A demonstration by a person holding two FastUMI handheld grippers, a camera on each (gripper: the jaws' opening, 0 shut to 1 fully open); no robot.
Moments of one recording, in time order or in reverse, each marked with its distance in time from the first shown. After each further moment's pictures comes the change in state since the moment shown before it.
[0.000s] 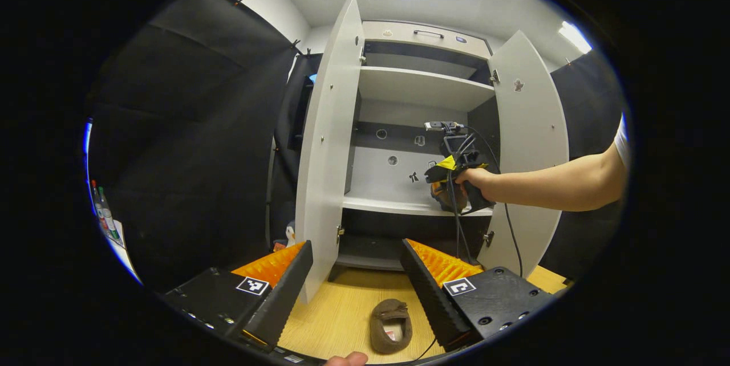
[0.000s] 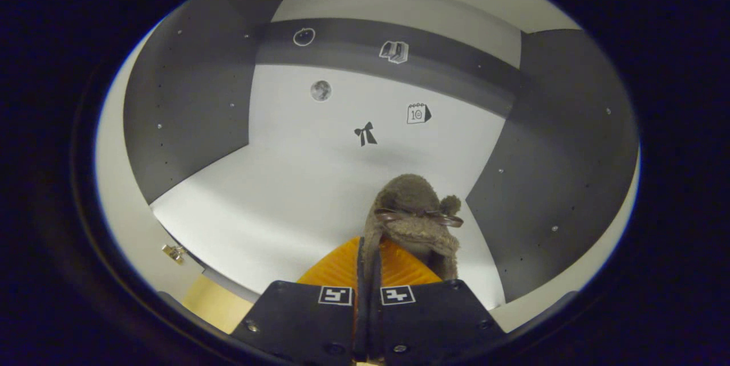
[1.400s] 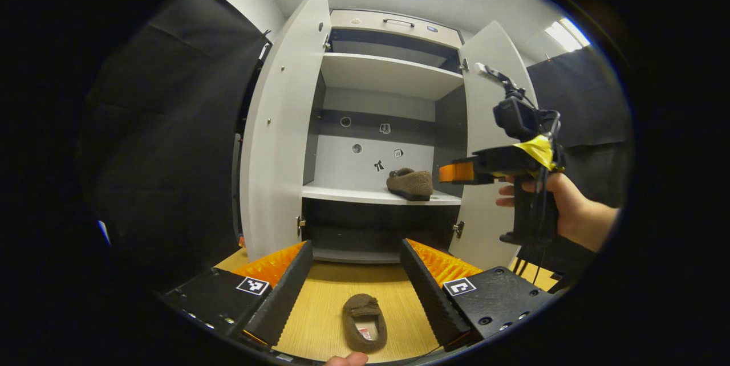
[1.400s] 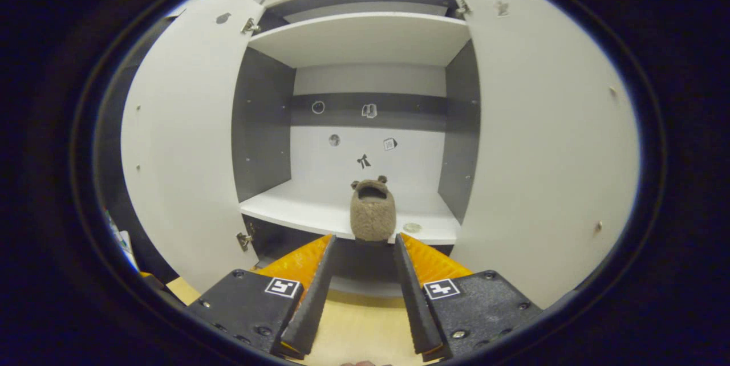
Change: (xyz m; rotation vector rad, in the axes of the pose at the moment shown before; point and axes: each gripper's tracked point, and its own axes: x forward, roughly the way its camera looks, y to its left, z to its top) left arm 0.011 -0.059 -0.021 0.011 0.047 -0.177; right arm -0.228 -0.030 -0.097 0.174 -0.359 0.059
